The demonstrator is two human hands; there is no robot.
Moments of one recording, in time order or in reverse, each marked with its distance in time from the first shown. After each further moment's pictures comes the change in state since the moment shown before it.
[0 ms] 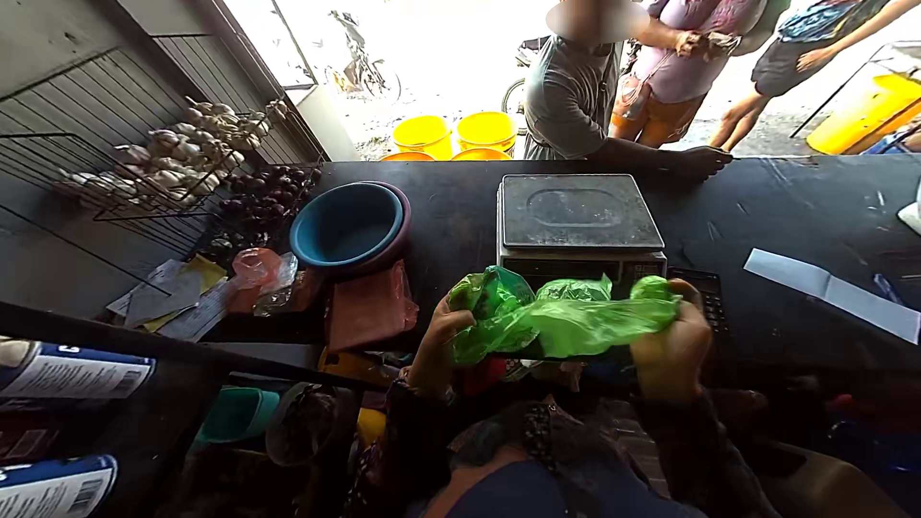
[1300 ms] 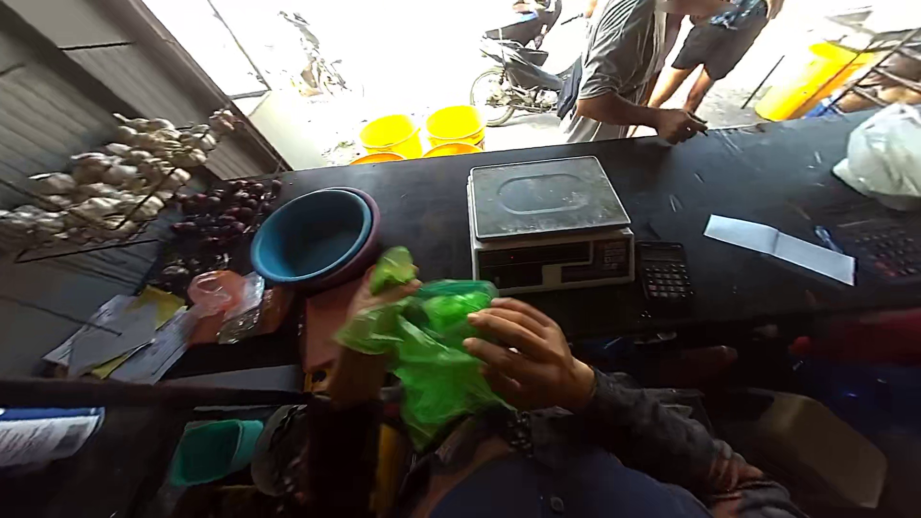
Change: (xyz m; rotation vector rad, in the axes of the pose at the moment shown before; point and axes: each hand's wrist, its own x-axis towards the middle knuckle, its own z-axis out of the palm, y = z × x) left_hand 0.004 0.058 -0.023 0.352 0.042 0.188; right_hand -0.068 0.020 0.054 -0.739 -0.929 -1.089
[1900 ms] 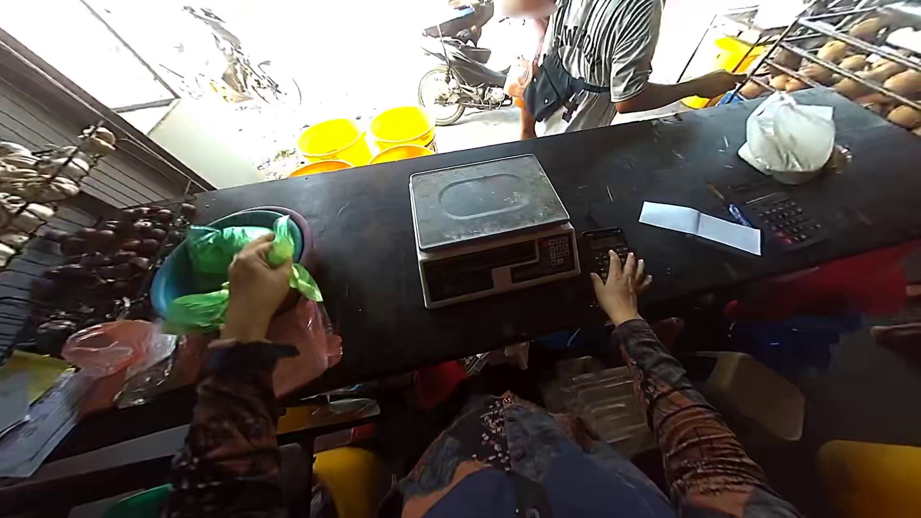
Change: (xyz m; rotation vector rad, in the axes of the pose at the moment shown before) left_hand 0.139 -0.032 -0.079 1.258 0.112 0.141; right_hand -0.193 0.190 -0.134 -0.704 -0.249 1.411
